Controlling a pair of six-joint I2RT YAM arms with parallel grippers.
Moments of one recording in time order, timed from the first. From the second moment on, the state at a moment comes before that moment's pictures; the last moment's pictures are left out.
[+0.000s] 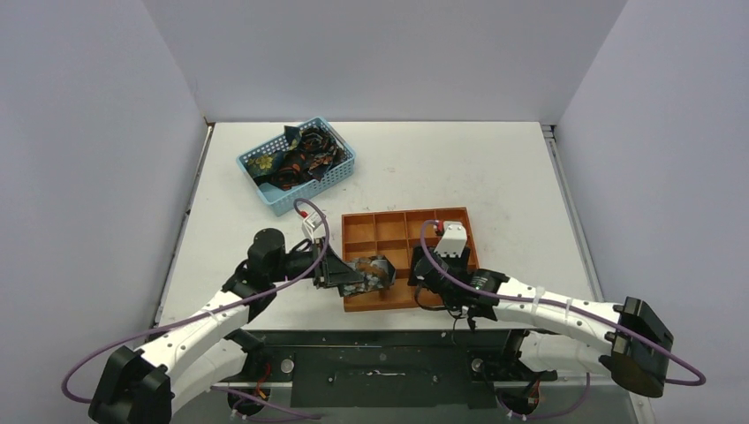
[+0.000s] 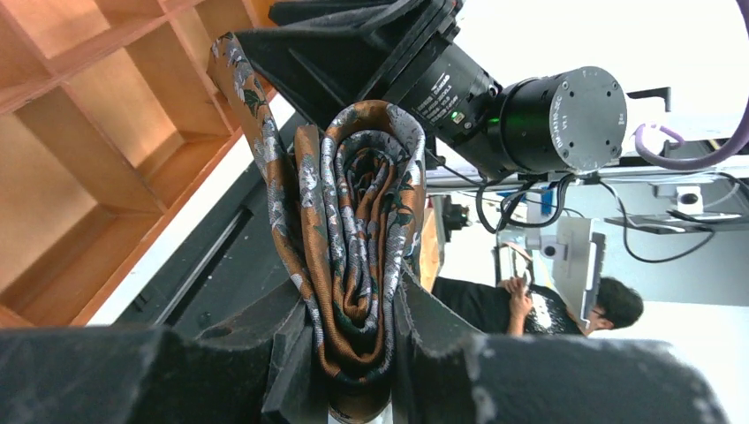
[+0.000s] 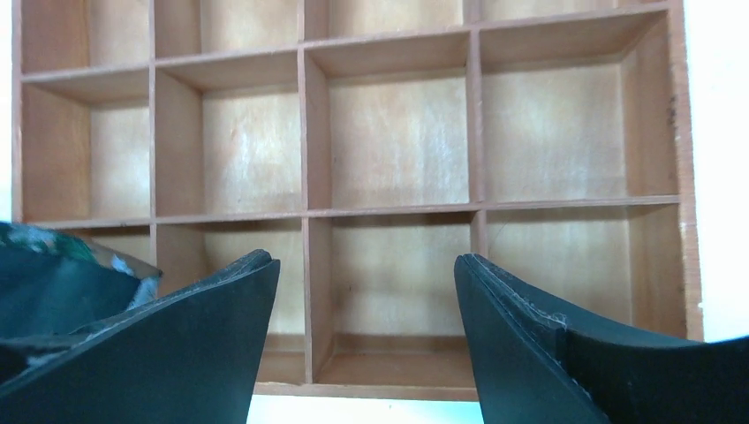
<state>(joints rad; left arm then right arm) -0.53 0.88 0.39 0.23 0.80 -1.10 1.04 1.11 0.62 -0.42 0.63 0.85</state>
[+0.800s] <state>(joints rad) -0.46 1.22 0.43 0.07 0.80 -0.92 0.90 1.09 0.56 -0.36 0.56 0.79</state>
